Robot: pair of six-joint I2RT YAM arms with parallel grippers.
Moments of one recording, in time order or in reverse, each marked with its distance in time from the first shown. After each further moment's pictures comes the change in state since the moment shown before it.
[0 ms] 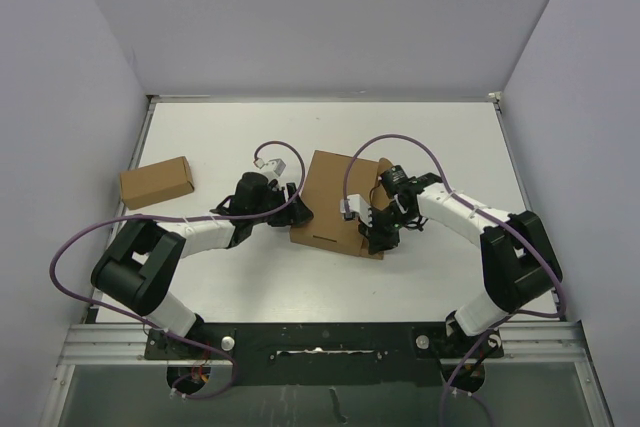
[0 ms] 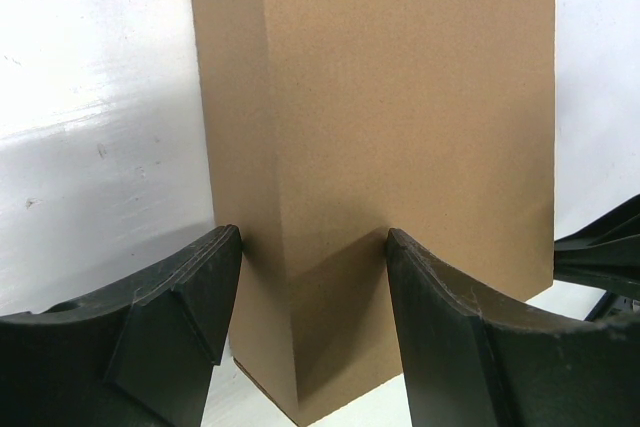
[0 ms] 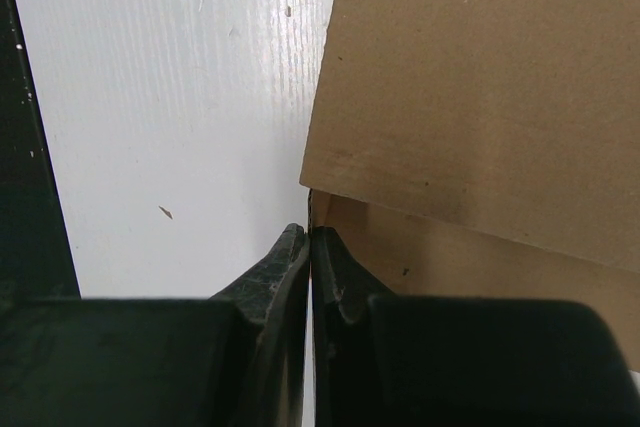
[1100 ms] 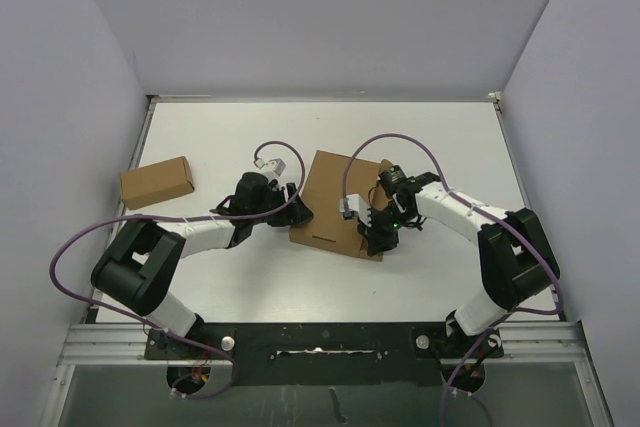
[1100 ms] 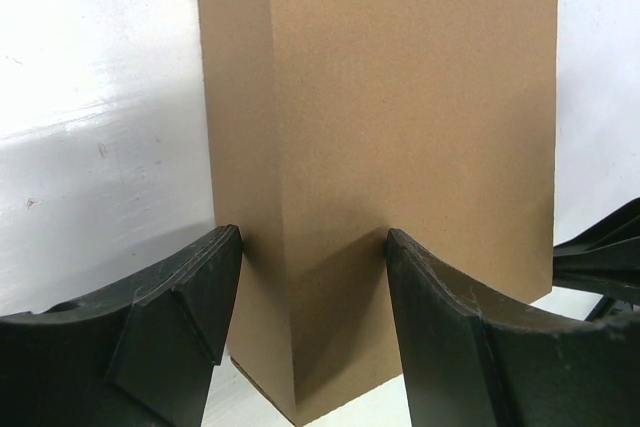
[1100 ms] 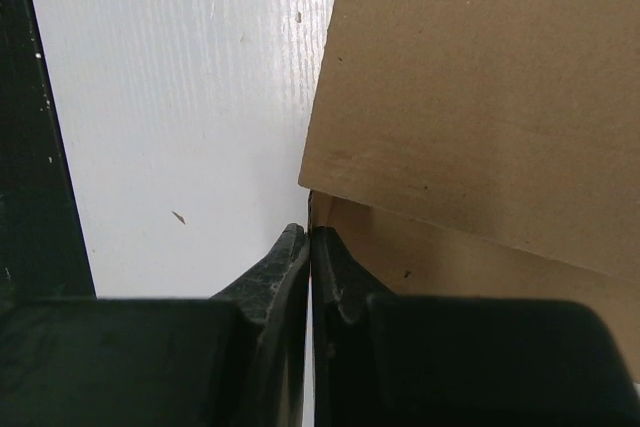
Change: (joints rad) left arm 0.001 0.000 0.000 0.000 0.000 0.000; right arm 0.004 0.019 0.009 -0.013 -0.020 0.013
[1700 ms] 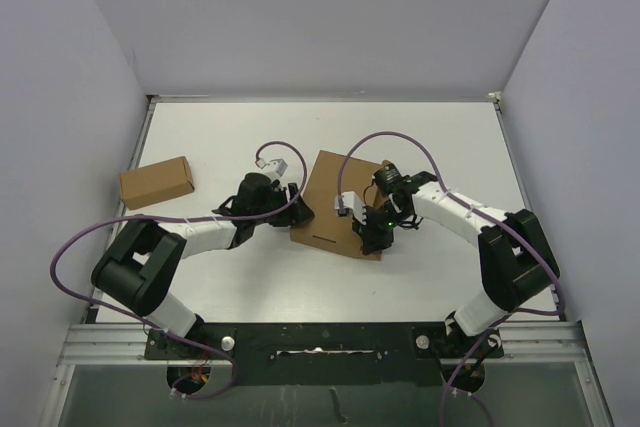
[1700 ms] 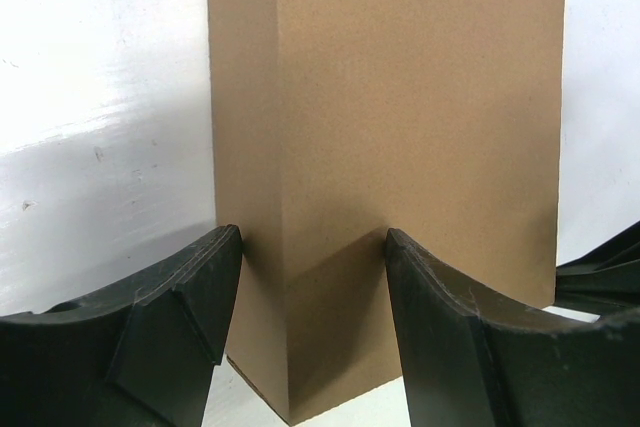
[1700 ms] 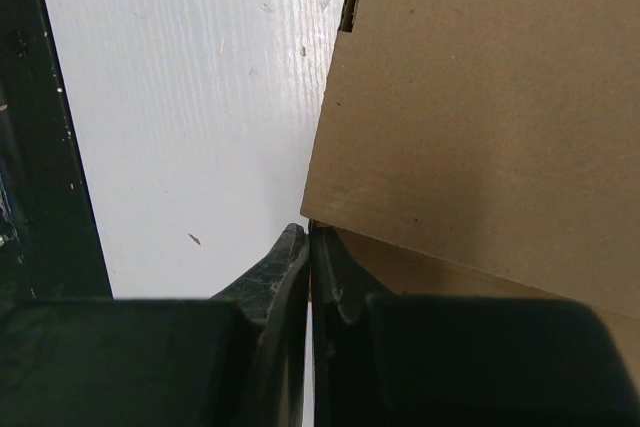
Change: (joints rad) left arm -0.019 0.000 0.002 0.000 -0.030 -0.004; right arm 0.033 -0.006 0.021 0.016 0.001 0.084
